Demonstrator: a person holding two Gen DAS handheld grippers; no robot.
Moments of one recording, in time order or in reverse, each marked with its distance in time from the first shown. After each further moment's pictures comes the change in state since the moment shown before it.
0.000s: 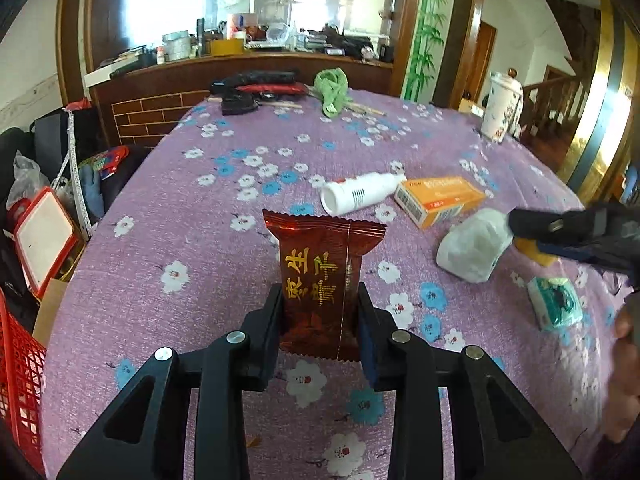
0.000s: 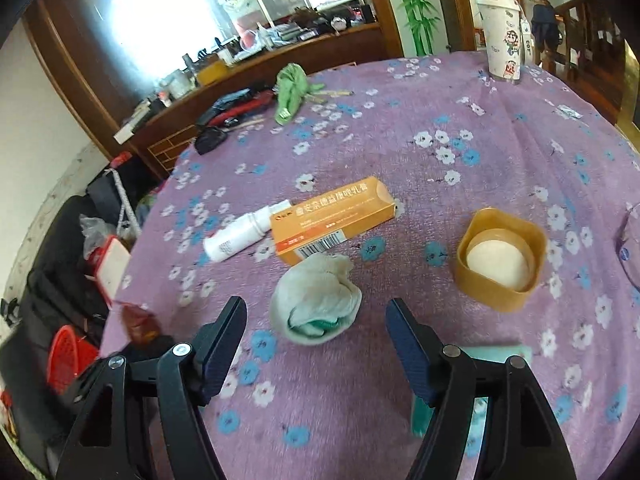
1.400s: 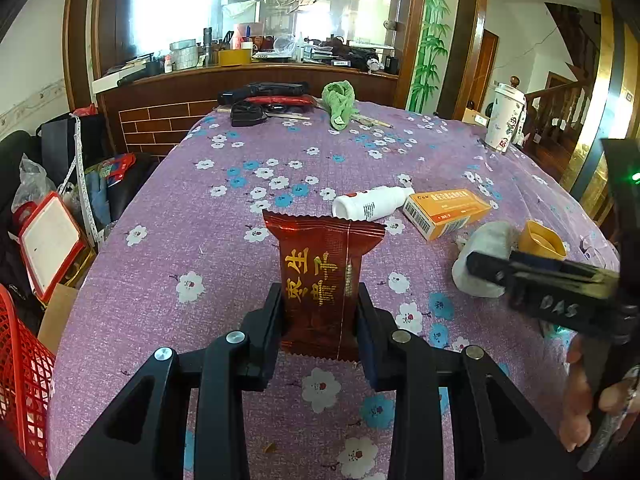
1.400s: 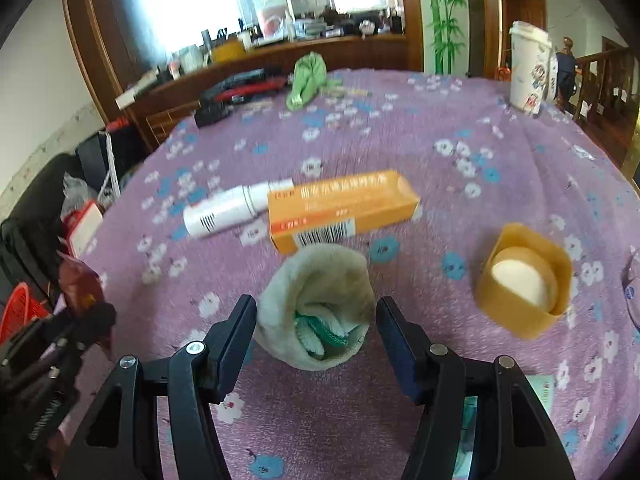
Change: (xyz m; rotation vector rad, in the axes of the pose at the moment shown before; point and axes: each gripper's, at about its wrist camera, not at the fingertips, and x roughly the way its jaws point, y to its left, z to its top) left arm -0.003 0.005 0.002 -0.001 -0.030 0.012; right arm 0.034 0.015 -0.017 -0.161 -0.027 -0.070
